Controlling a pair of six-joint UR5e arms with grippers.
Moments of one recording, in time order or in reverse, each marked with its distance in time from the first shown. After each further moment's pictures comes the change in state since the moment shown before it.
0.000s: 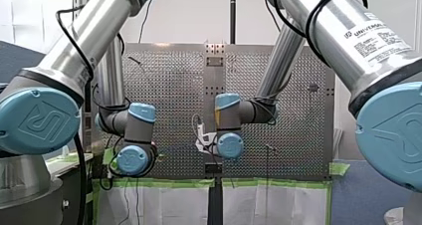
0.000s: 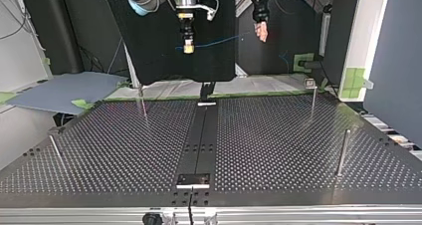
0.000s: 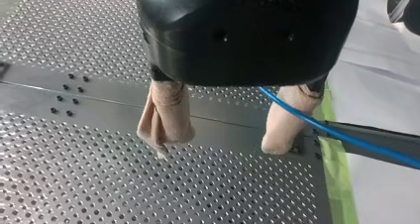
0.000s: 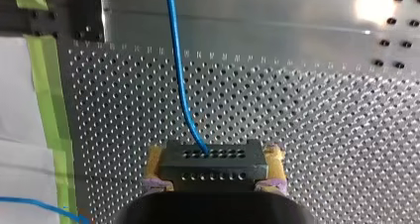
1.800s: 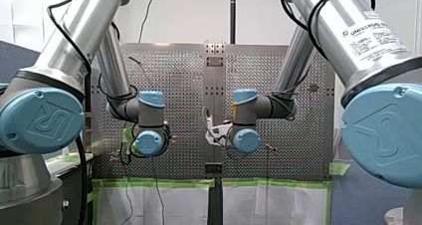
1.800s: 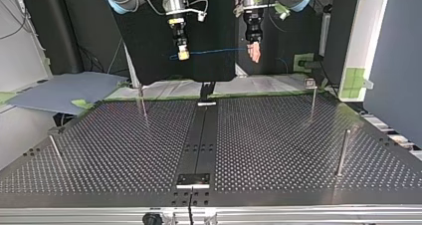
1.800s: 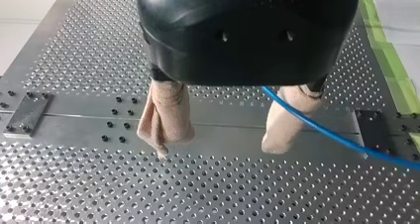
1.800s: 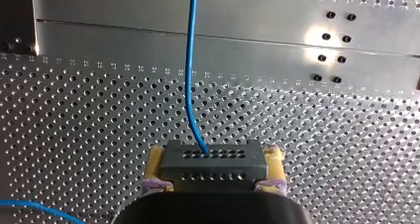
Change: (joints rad) left arm 0.051 0.100 0.112 -0.024 0.079 0.156; right arm -0.115 -0.075 0.086 -0.141 -0.247 -0.083
